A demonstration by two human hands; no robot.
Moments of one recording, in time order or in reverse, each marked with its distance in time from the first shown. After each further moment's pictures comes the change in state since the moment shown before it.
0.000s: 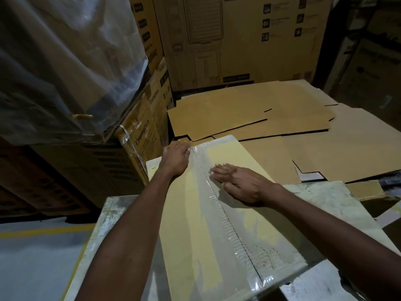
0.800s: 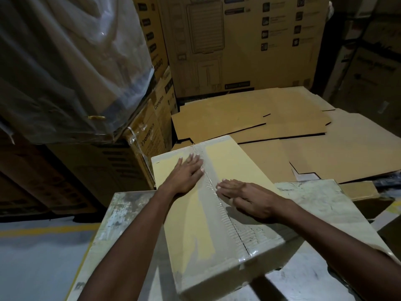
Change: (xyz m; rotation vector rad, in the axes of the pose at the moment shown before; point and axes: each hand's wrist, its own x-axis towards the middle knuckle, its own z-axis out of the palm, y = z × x) left_hand -0.089 0.042 -0.001 0.000 -0.206 0.145; right_hand -0.082 -0.039 0.005 0.119 -0.051 0.031
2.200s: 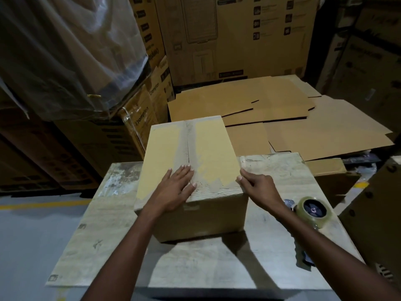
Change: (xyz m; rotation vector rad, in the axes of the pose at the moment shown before) left_hand -0.189 0.162 0.057 0.089 0.003 -0.019; right_hand -0.200 -0.018 0.050 0.414 0.614 0.498
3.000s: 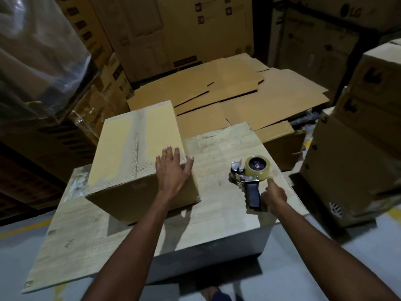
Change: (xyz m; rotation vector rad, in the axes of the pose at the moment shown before) left_hand 0.015 0.188 0.056 0.020 0.281 -0.205; right_hand -0.128 0.232 -0.055 0.611 0.363 1.142
